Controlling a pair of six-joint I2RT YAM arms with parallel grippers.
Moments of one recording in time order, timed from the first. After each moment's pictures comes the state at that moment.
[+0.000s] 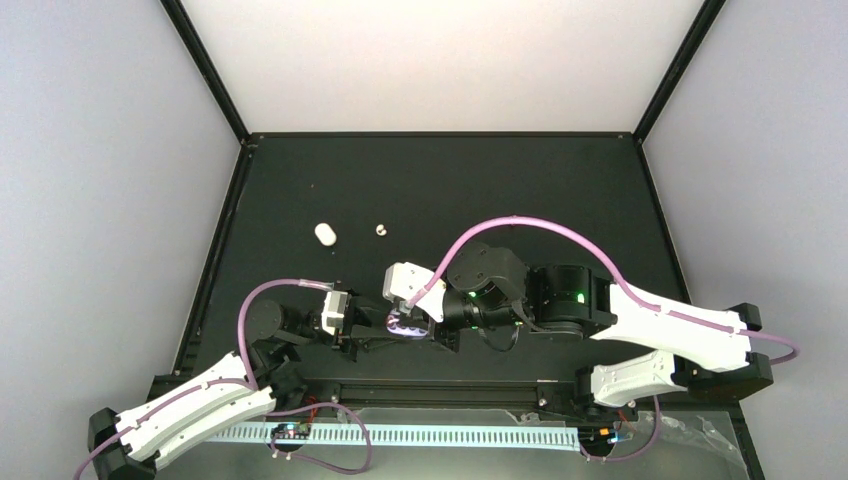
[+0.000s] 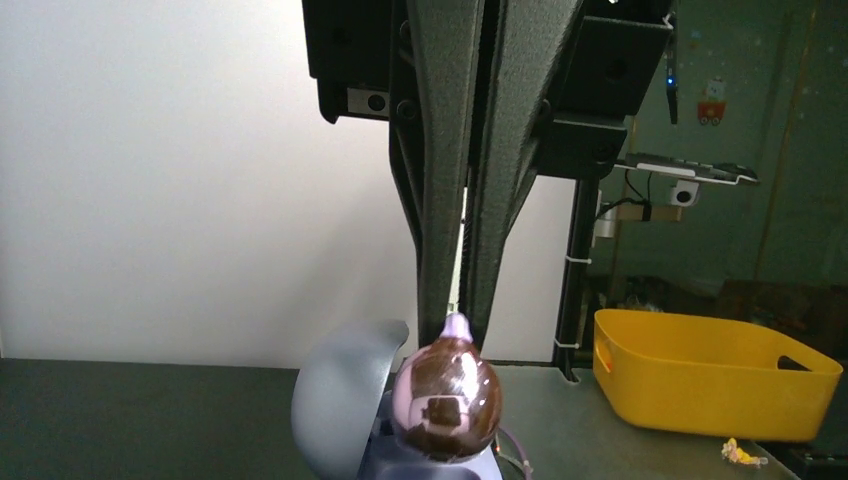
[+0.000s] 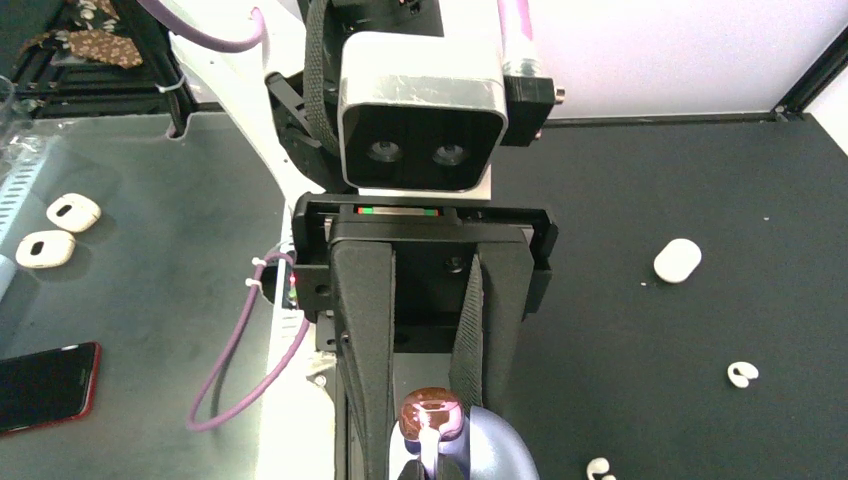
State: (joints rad) left arm -0.90 0.47 0.29 0.53 0.68 -0.31; right arm 1.41 1.26 1.55 -0.81 -0.04 -0.05
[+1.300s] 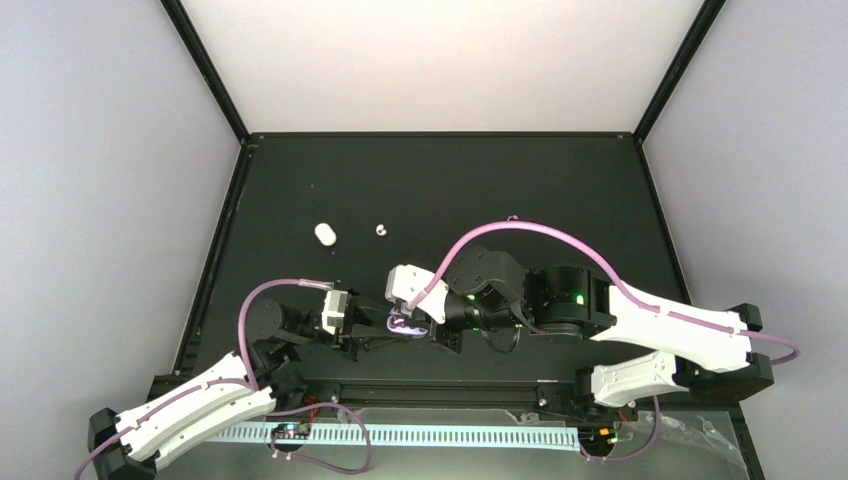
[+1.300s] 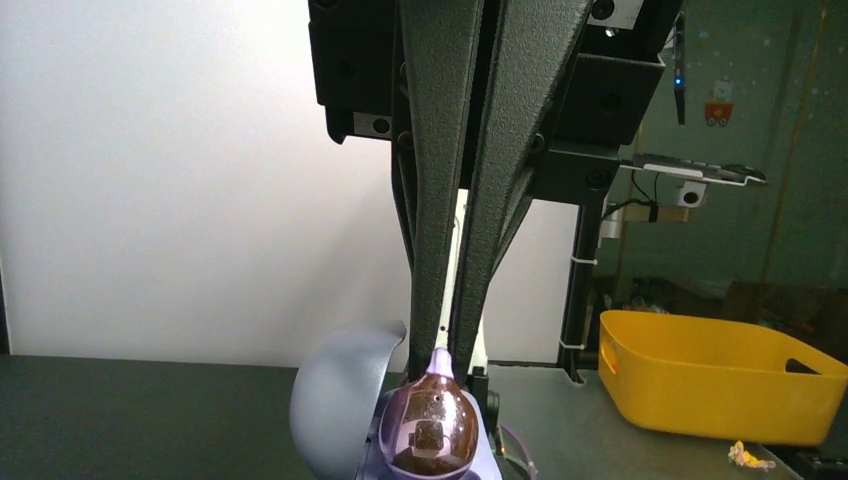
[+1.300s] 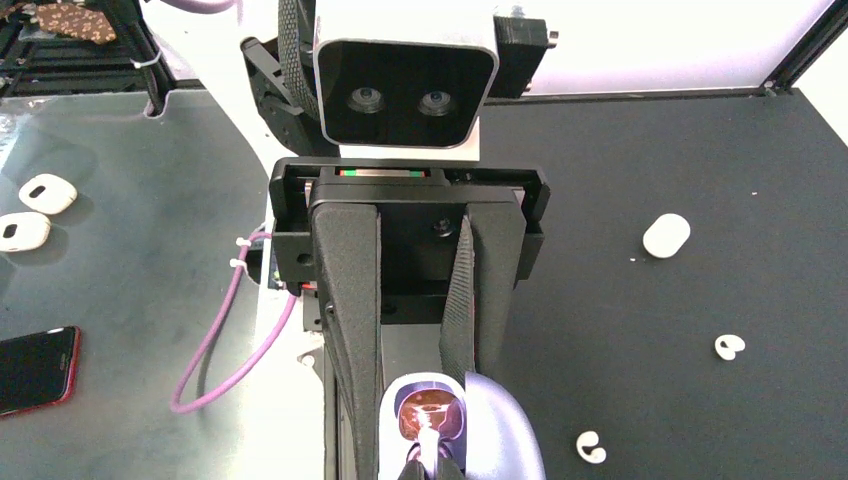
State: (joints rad) left arm -0.90 0.46 0.29 0.53 0.67 -0.31; right arm 1.41 1.25 1.52 -0.83 0.00 -0.05
